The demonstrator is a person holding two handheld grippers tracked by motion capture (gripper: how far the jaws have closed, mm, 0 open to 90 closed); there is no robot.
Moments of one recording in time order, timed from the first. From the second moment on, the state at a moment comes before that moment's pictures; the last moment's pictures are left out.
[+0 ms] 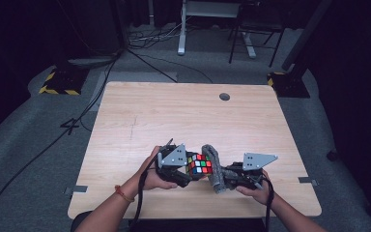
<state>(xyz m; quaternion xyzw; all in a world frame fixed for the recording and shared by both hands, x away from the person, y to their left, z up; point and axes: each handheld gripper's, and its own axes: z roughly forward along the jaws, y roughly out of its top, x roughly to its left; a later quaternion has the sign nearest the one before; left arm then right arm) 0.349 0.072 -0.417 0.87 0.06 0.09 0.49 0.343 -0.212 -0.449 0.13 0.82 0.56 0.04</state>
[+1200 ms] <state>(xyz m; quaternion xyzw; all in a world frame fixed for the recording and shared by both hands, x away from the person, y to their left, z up) 0.347 0.056 -0.426 0.90 0.06 0.14 0.40 0.345 -0.206 -0.435 0.14 0.85 0.50 0.12</state>
